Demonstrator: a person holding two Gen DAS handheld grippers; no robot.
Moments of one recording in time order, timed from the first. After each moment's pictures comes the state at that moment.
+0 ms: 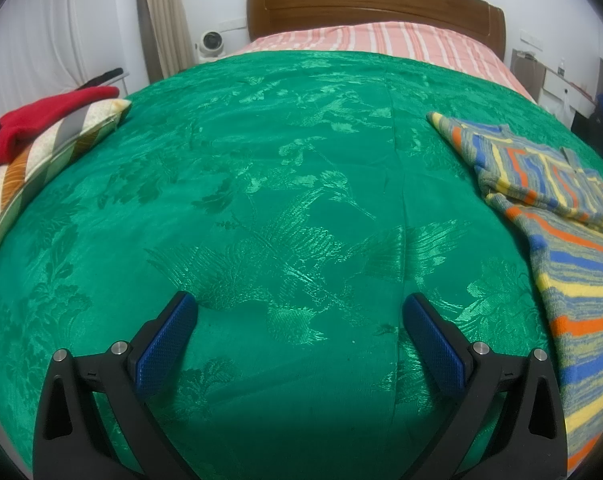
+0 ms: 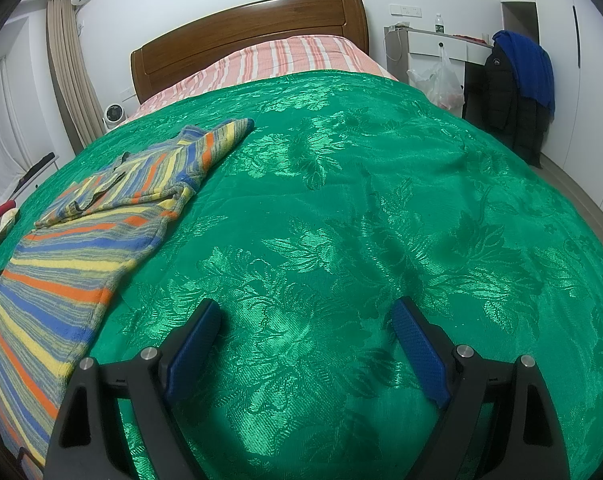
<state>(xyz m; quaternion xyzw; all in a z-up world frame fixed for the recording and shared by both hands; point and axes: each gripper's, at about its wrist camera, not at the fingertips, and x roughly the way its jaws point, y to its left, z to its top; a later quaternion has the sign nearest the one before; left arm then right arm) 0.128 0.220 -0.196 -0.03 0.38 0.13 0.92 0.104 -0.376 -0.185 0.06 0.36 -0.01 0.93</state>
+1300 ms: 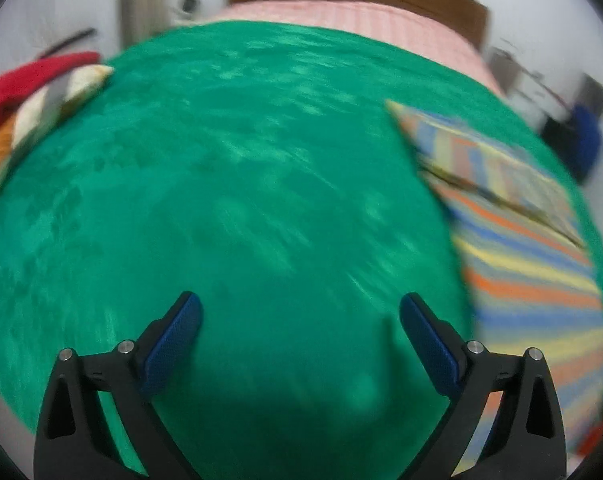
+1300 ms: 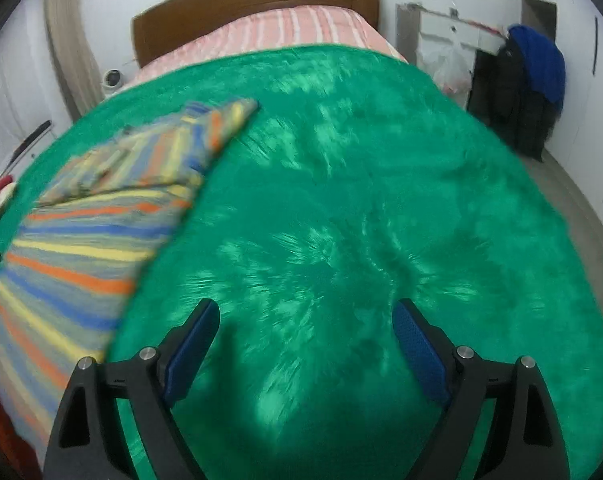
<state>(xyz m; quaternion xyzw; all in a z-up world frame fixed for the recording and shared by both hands) 0.083 0.211 -0.162 -0.09 0.44 0.03 0.89 0.102 -0.367 -0.144 0.03 0.42 0.01 0.91</state>
